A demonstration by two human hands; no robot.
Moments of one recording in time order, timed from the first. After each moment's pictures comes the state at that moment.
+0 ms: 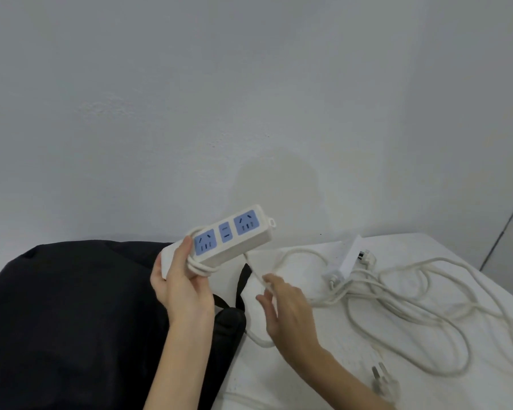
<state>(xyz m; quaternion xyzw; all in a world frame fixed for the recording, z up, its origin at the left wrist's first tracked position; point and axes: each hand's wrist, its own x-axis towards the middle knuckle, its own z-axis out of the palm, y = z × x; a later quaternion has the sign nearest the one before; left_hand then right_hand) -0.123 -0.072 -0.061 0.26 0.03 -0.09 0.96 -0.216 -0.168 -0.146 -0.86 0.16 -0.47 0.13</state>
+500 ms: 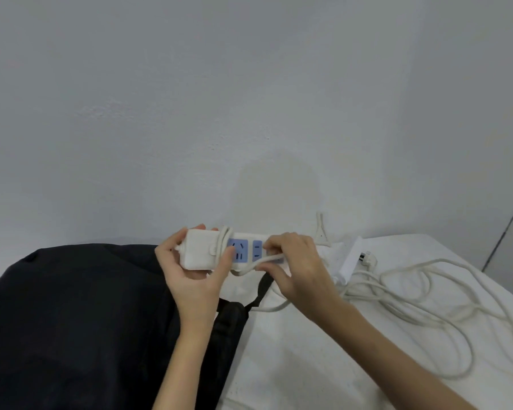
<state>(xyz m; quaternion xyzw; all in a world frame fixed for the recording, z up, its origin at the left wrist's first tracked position) -0.132 -0.069 -0.059 0.49 -0.29 0.07 0.82 -0.224 -0.196 -0.063 -0.85 0.01 -0.52 0.09</state>
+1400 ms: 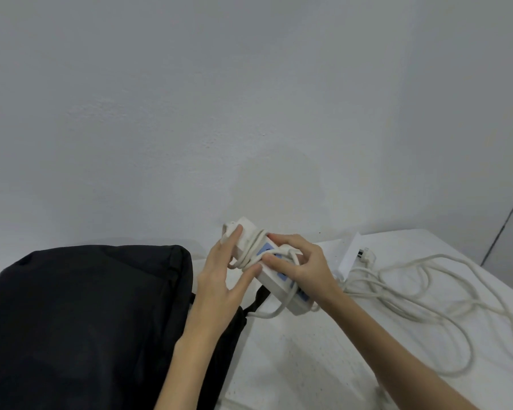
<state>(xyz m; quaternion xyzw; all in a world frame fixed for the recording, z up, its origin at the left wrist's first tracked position) -0.135 -0.075 -0.075 0.70 -0.46 0.02 0.55 -0.227 -0.215 -0.068 -0.73 0.14 -0.34 0.58</state>
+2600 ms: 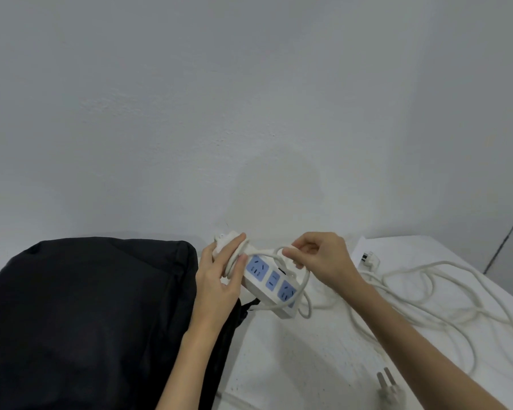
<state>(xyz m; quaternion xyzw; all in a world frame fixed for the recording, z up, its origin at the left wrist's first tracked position) -0.115 -0.082 -0.096 0.68 -0.41 0.07 0.60 -0.233 -0.233 -0.049 -0.83 0.21 -0.32 0.41</state>
